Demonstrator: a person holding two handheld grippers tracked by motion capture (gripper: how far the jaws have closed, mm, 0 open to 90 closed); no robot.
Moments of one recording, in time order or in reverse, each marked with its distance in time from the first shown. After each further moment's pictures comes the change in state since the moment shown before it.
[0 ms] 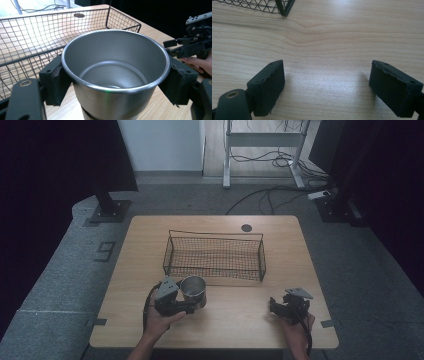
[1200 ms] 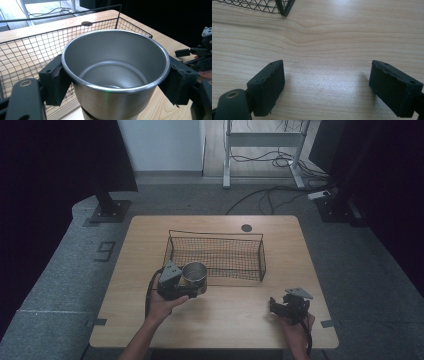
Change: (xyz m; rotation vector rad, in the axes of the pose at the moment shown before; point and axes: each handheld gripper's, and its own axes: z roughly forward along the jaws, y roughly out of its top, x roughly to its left) left arm 0.016 0.033 0.016 0.005 0.040 0.026; right arm 0.000 0.000 0.000 0.000 0.000 0.000
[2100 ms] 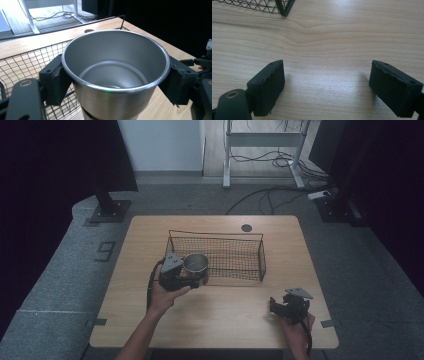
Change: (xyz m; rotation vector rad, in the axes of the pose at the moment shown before) left arm 0.006 0.023 0.008 -0.023 0.012 -0.001; right arm 0.000 0.000 0.000 0.000 0.000 0.001
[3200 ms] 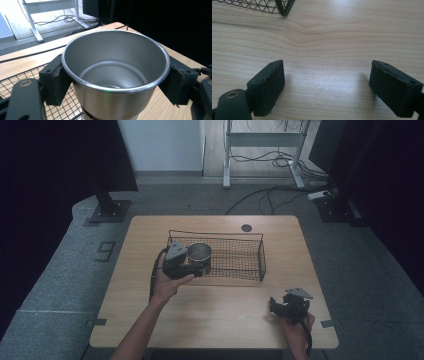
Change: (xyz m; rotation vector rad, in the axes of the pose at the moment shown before) left arm 0.008 0.028 0.016 -0.009 0.009 0.020; right arm 0.000 0.000 0.000 0.003 0.001 0.000
